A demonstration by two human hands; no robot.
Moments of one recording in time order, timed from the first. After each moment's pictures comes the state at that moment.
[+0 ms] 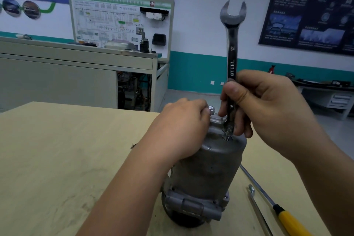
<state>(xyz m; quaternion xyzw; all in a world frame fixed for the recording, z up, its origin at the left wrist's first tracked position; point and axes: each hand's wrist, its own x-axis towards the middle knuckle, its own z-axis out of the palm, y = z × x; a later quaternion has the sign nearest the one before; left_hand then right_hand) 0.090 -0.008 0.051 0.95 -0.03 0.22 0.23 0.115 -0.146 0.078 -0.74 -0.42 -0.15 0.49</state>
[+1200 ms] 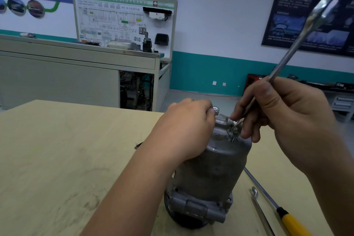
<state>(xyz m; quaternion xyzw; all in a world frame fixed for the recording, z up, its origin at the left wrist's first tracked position) 0.092 -0.006 0.047 0.95 -0.01 0.21 0.24 0.110 -0.157 0.069 -0.67 -0.45 -0.15 0.57</state>
